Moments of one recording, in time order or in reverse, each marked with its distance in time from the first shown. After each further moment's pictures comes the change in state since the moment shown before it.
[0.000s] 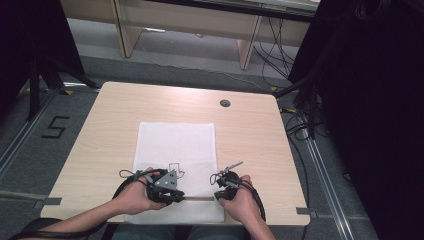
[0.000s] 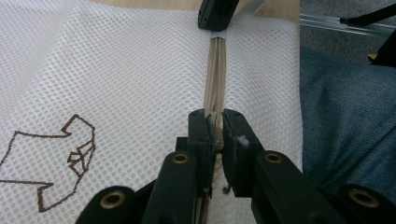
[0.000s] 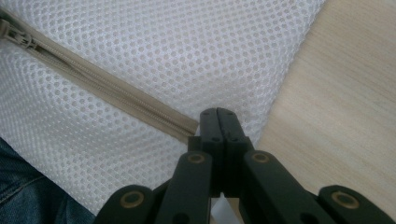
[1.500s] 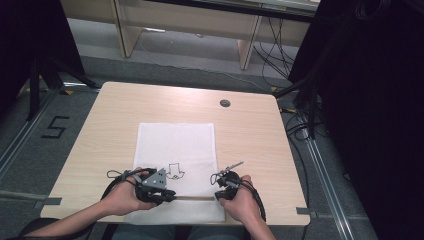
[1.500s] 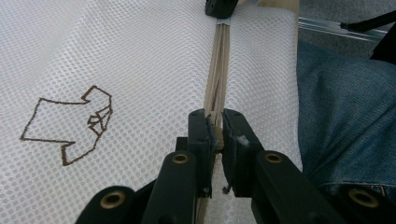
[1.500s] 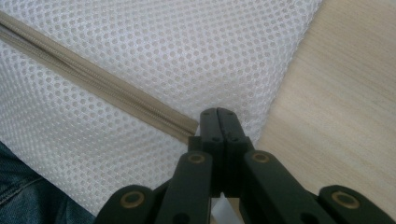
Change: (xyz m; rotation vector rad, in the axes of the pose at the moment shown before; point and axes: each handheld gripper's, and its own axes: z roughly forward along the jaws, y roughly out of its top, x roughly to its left) left arm 0.003 -0.016 -0.021 -0.006 0.009 -0.027; right arm -0.001 0.000 0.000 -0.004 0.002 -0.002
